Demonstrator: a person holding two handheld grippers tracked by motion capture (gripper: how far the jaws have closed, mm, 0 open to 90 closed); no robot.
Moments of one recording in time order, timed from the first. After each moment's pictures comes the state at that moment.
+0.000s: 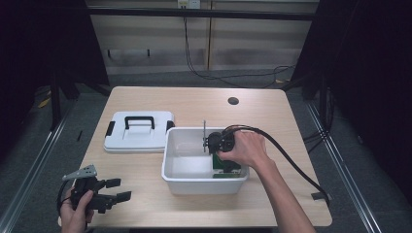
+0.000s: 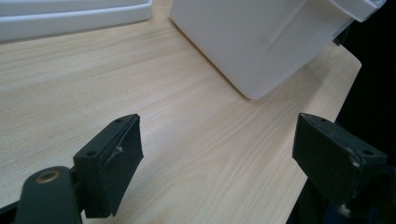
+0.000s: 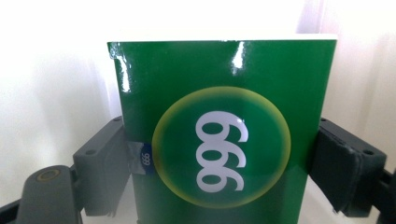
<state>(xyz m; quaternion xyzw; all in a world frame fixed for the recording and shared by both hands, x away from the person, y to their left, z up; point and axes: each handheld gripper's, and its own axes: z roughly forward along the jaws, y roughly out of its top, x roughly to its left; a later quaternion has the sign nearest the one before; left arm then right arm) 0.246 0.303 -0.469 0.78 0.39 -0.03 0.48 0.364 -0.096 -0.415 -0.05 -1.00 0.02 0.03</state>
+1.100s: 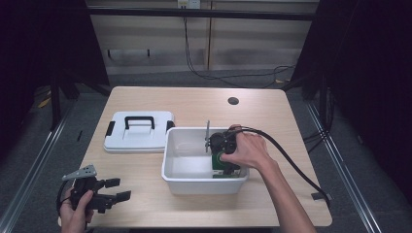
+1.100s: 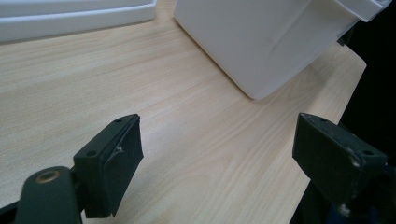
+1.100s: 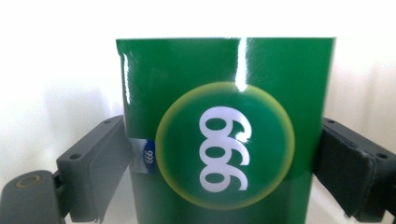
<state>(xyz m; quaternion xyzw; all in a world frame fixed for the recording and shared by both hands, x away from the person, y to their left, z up) 0.246 0.303 -0.468 0.78 0.39 -0.02 0.48 0.362 -0.104 -0.416 -0.05 -1.00 -0.02 0.03</state>
